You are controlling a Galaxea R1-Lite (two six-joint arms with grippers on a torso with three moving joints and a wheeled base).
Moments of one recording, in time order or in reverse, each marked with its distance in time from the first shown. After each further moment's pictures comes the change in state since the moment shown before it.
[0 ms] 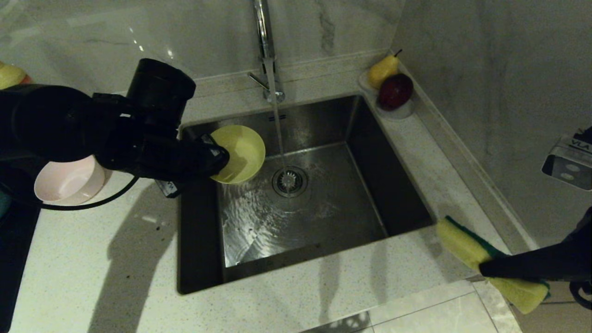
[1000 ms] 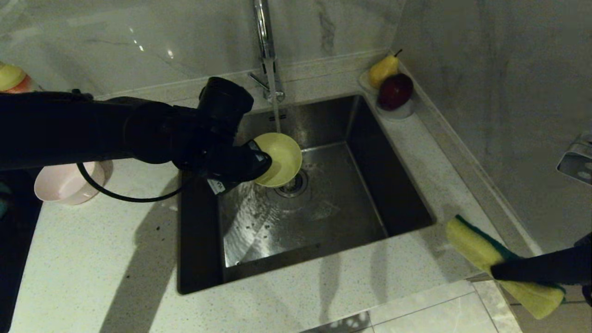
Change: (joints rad) left arm -0.098 0.193 -0.166 -0.009 0.005 -0.003; right arm 0.000 -0.037 0.005 0.000 0.001 0.000
